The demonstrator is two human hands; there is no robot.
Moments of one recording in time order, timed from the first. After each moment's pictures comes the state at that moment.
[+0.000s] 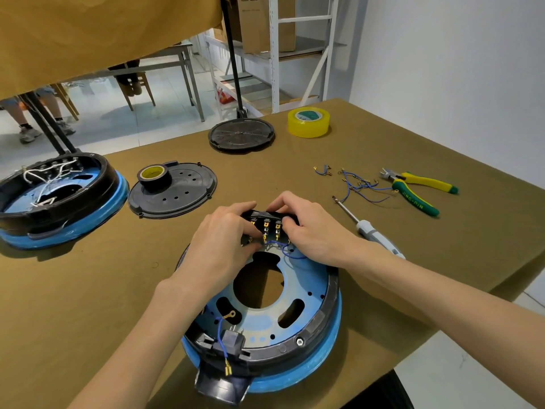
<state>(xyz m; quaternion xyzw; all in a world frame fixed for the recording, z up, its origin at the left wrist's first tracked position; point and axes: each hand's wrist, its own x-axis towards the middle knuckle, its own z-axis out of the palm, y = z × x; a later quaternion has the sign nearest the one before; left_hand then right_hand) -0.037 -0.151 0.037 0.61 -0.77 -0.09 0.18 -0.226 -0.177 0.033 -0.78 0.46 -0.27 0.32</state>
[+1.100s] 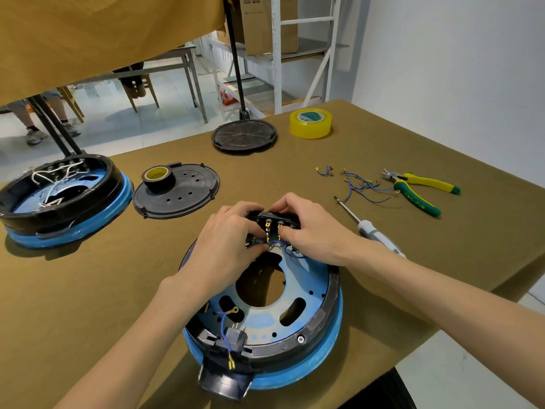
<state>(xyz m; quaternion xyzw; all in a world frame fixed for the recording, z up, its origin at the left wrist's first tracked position) -0.036 -0.148 0.035 0.58 -0.79 -0.06 0.18 -0.228 -0.186 0.023 -0.77 0.45 -0.28 0.35</state>
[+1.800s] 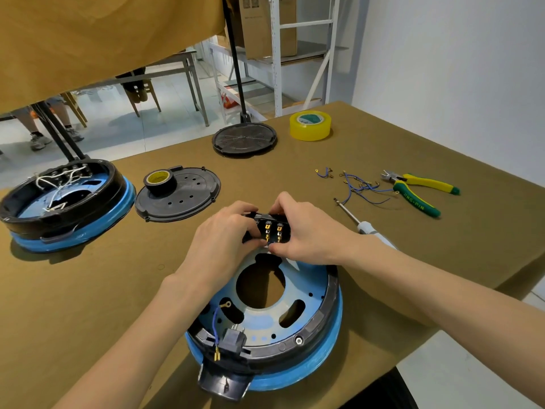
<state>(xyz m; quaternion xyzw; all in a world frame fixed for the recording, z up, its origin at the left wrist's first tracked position) -0.032 -0.153 0.035 0.59 -0.79 -0.01 0.18 -0.223 -0.187 0.032 -0.84 0.45 -0.20 0.24</state>
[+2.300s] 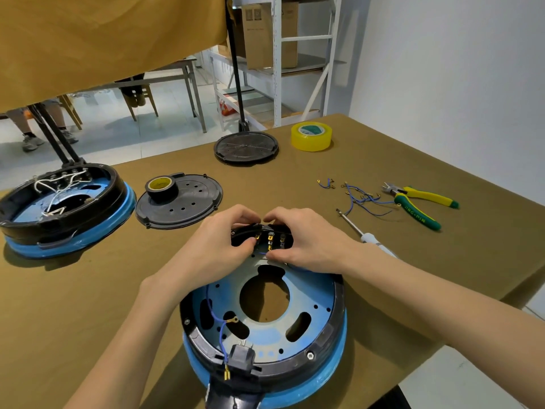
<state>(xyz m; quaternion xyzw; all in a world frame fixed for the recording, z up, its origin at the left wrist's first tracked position) -0.003 -0.164 0.040 0.55 -0.76 -0.21 0.27 -0.216 -0.194 0.033 -0.87 0.42 -0.20 0.16</state>
